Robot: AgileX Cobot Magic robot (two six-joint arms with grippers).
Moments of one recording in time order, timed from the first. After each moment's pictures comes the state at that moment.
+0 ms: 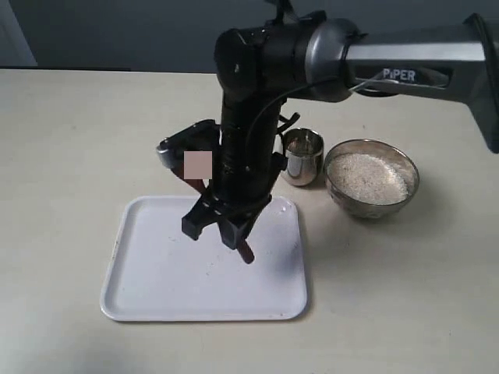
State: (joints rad) left arm -0.04 0.00 0.00 0.18 0.25 0.04; right arm 0.89 2.10 -1.60 0.23 1.22 -0.27
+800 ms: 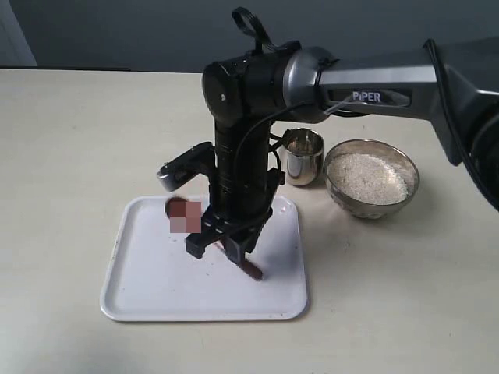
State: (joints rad) left arm -0.04 0.00 0.00 0.18 0.25 0.04; right arm 0.91 2.16 -1.60 0.19 1.22 -0.26
